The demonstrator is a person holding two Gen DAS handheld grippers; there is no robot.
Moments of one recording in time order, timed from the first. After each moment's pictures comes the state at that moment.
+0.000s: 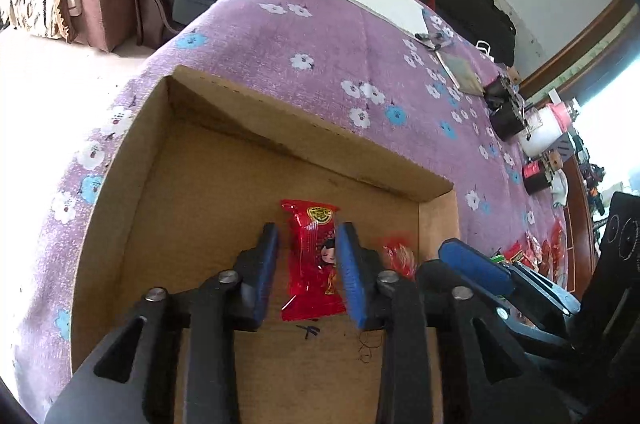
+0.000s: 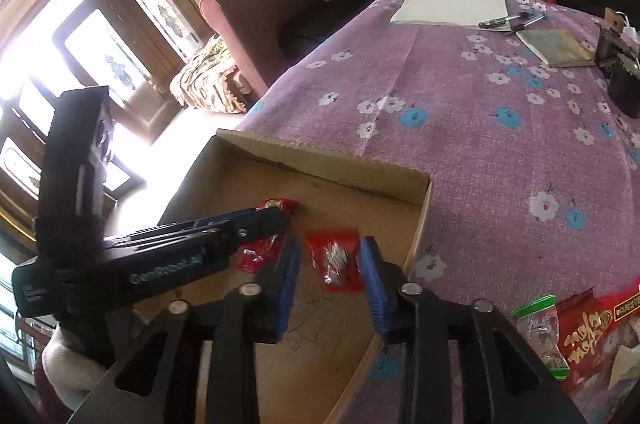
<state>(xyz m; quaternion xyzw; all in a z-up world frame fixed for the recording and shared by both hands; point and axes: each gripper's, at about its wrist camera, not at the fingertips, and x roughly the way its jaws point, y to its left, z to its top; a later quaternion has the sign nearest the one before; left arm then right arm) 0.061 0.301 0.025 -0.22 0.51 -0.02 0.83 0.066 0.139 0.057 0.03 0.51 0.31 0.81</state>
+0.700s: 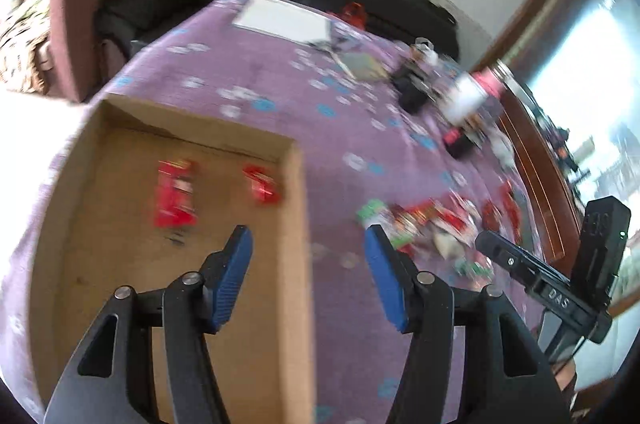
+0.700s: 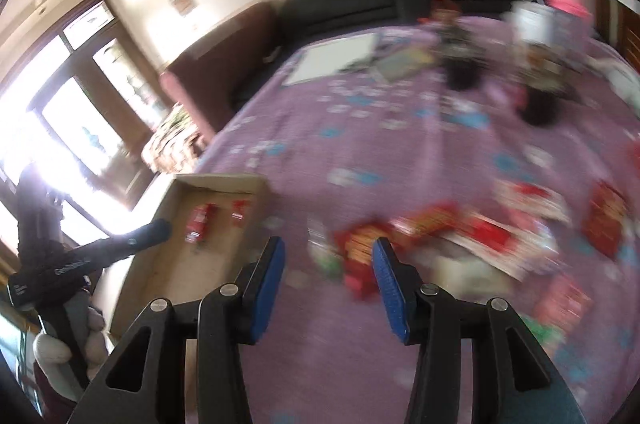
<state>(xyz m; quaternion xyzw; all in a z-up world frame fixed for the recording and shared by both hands) -0.007 0.193 0.091 -0.16 0.46 -0.09 0.87 -0.001 -0.077 0.104 0.11 0.45 0.20 0.86</state>
